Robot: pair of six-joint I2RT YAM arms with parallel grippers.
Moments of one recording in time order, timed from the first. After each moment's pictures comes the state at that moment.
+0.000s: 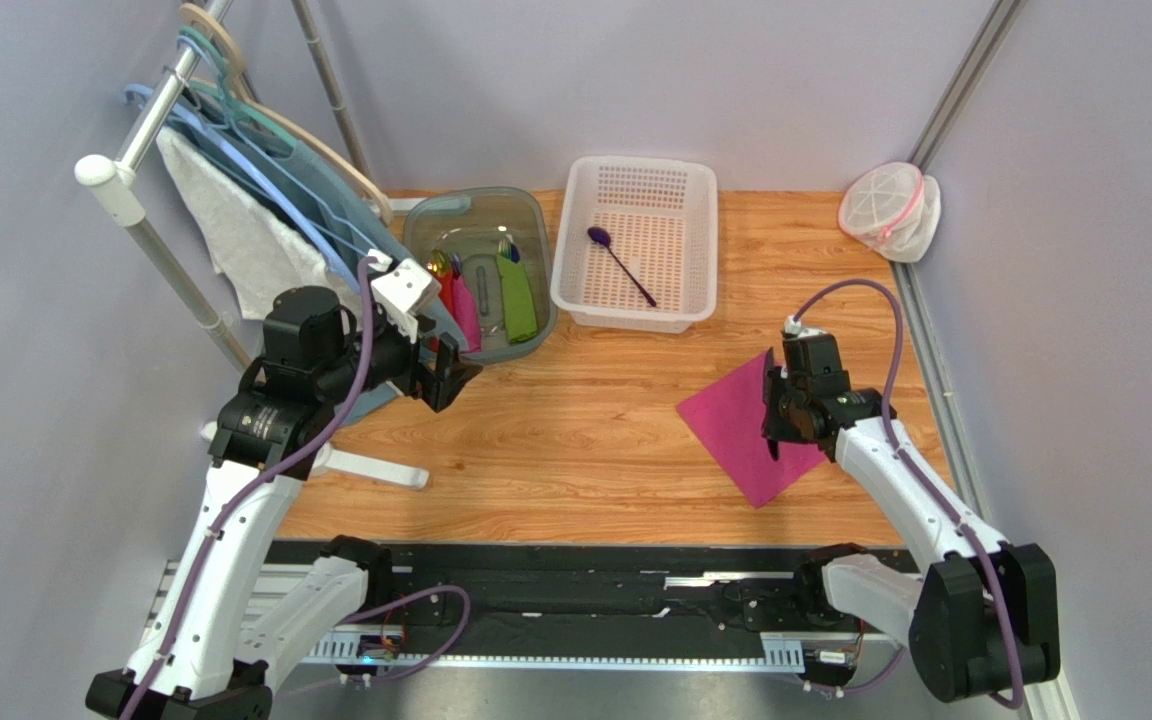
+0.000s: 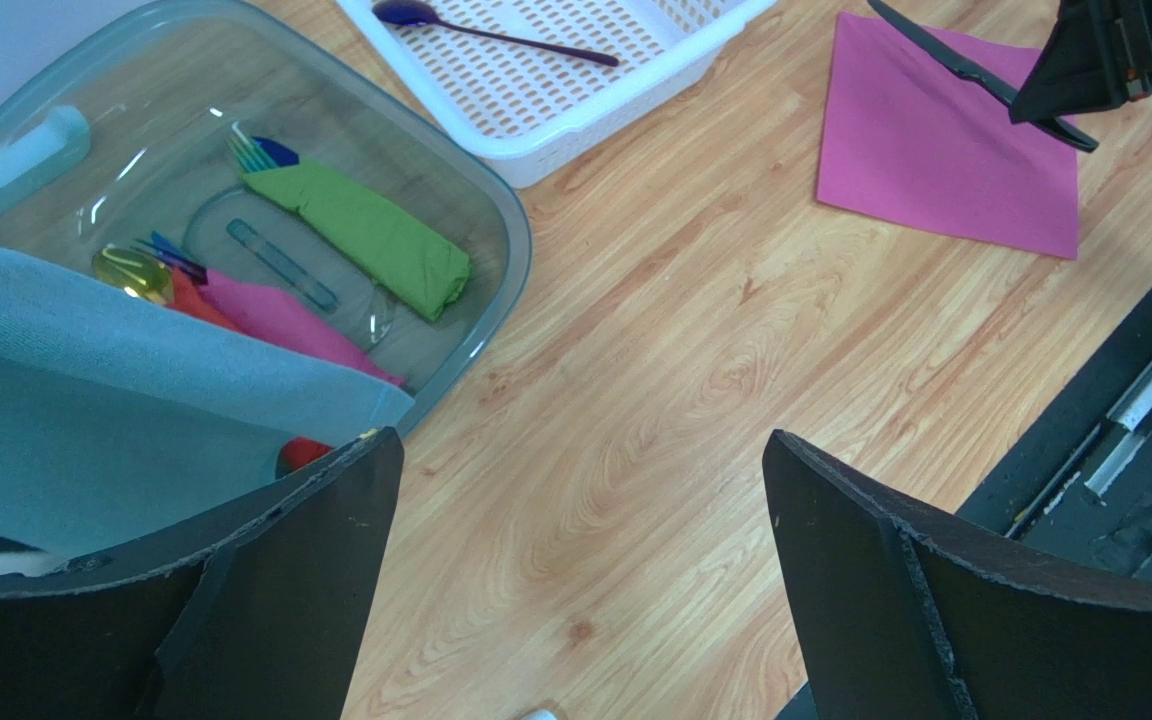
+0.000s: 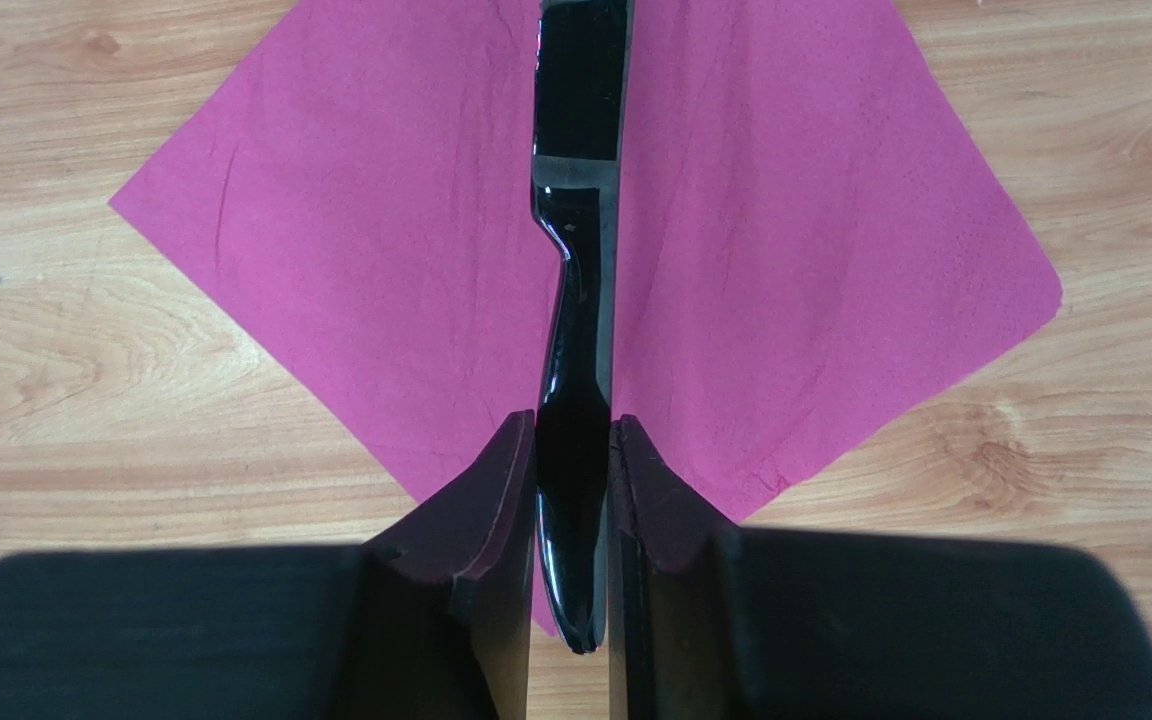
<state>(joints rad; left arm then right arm) -0.26 0.83 1.09 -0.65 0.47 0.18 0.20 1.10 0.67 -0.57 0.10 0.30</state>
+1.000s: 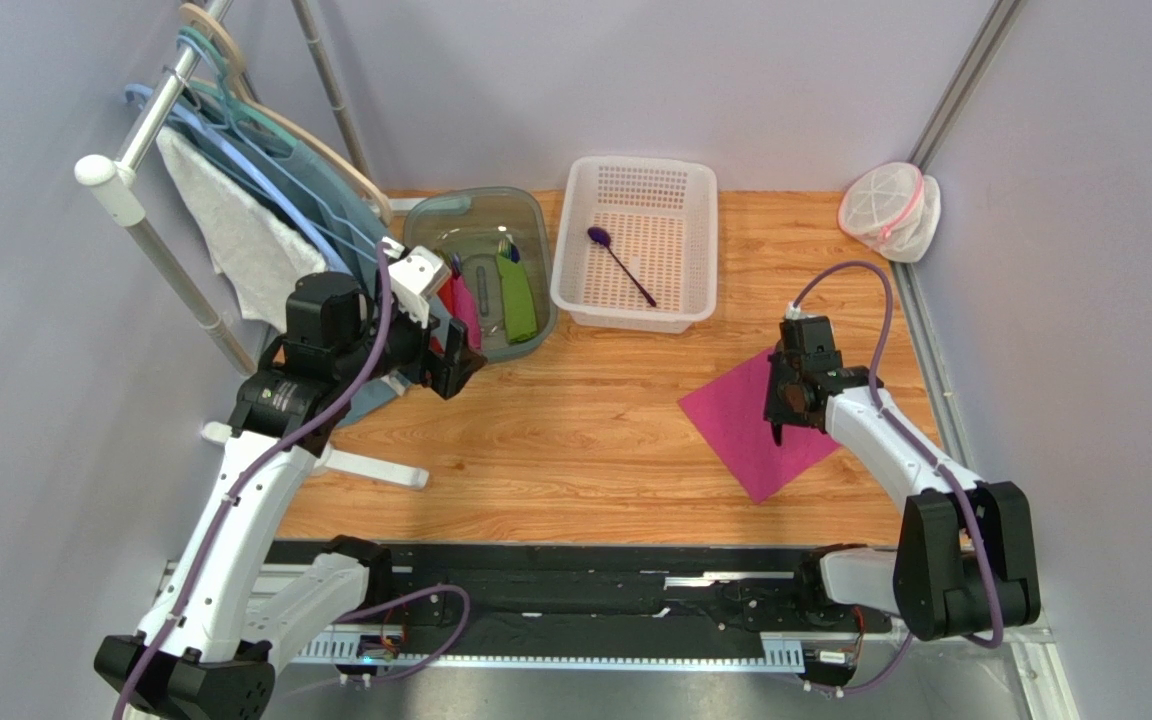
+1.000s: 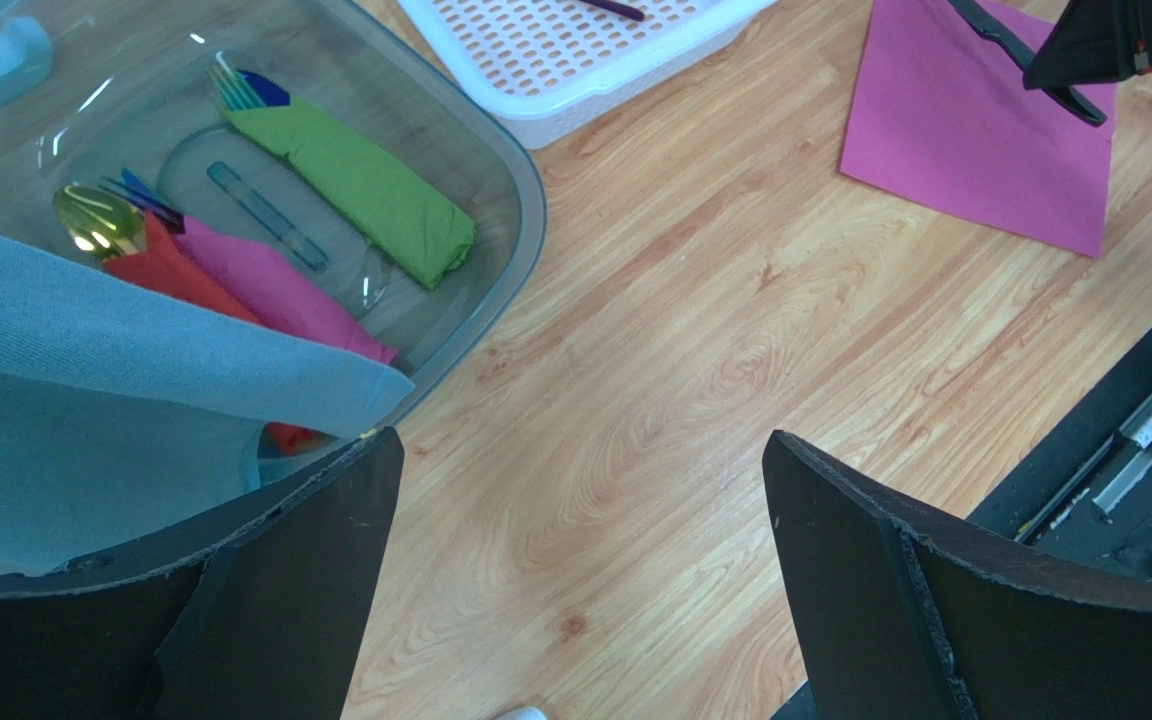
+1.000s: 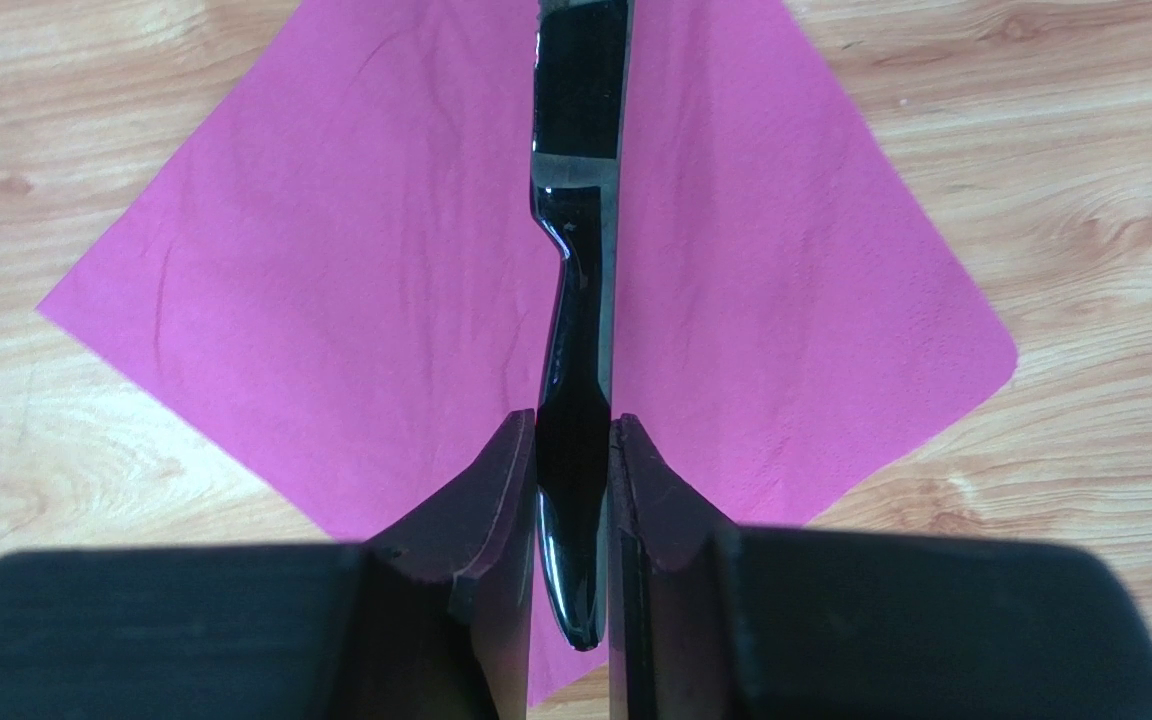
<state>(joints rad) -0.26 0.91 1.08 -0.63 0.43 0.15 0.15 1.26 0.72 -0.49 0.14 0.28</state>
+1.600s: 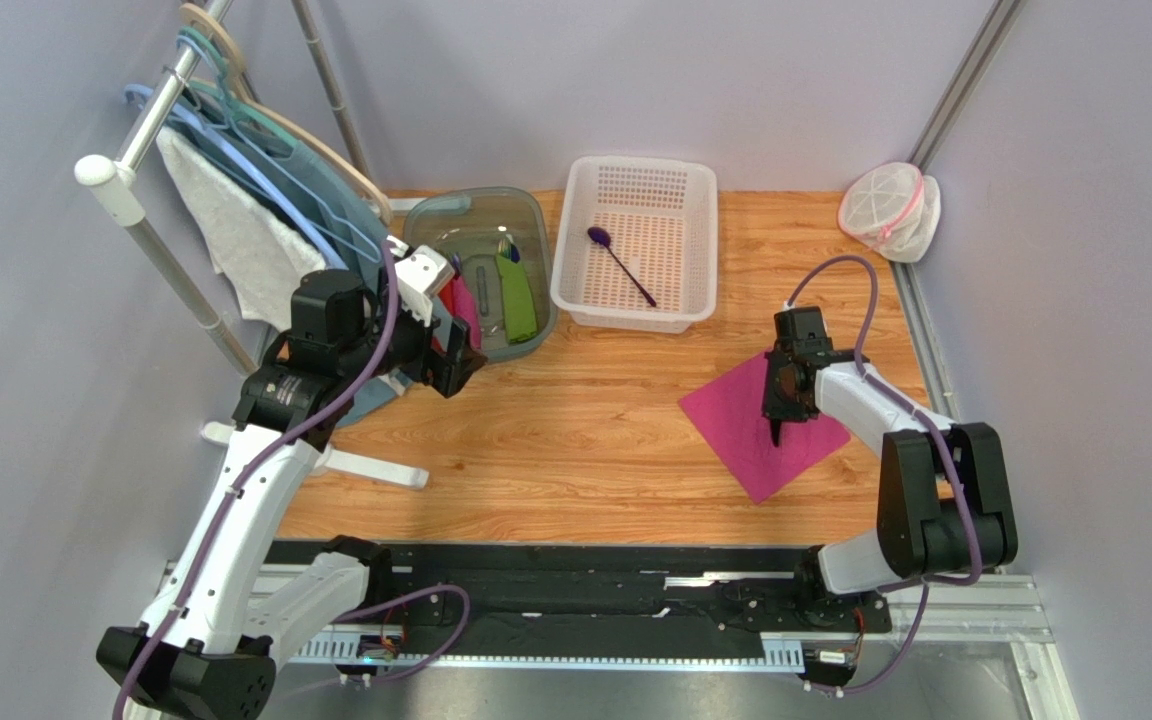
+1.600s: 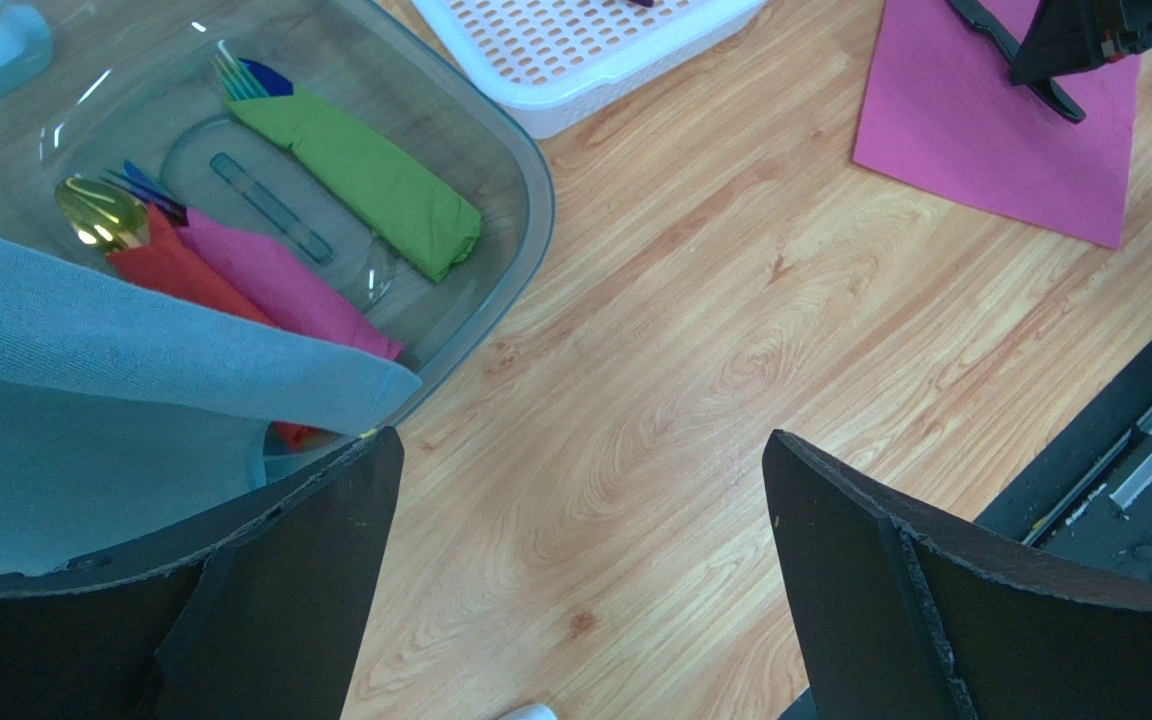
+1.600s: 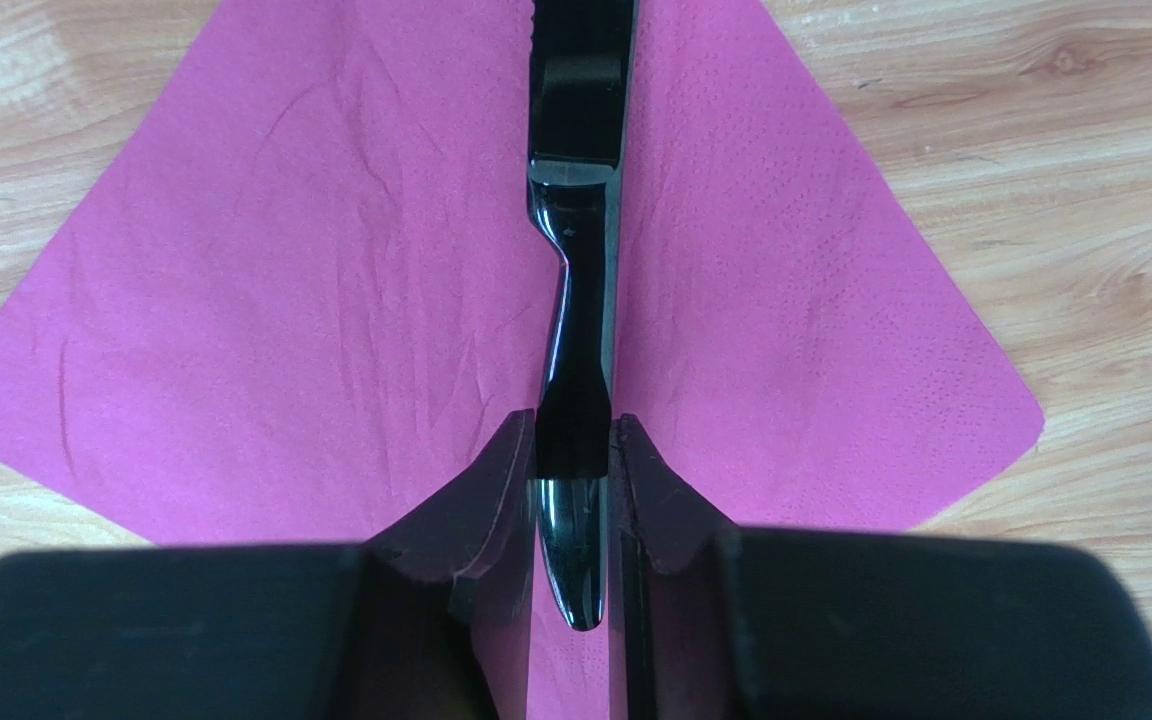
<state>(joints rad) -0.26 0.94 1.08 -0.63 0.42 0.16 0.12 1.45 0.78 -0.46 0.14 0.27</state>
